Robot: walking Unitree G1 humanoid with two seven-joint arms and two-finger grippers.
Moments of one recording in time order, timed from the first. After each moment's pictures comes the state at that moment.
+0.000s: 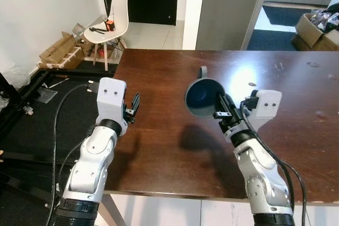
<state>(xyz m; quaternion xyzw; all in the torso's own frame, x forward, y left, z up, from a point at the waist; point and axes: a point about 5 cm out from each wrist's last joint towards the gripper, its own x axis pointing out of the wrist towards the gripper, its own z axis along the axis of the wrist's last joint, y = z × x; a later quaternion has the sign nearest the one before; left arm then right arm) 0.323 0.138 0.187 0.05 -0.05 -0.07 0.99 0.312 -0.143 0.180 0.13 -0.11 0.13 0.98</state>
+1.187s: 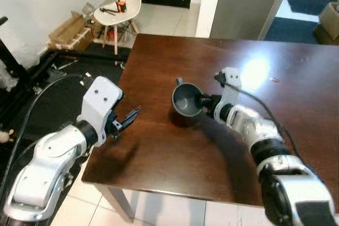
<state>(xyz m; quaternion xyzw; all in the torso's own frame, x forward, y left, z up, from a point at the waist) 0.269 0.162 0.225 0.16 -0.02 -0.27 0.95 0.405 -0.152 0.186 0.10 0.12 0.21 0.97</state>
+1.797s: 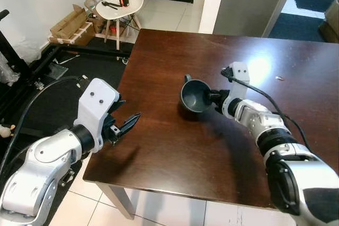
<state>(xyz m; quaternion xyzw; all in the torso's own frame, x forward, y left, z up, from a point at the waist) 0.262 0.161 0.230 0.15 -0.01 -0.28 0.95 0.410 -0.169 0.192 0.08 0.10 0.18 0.97</state>
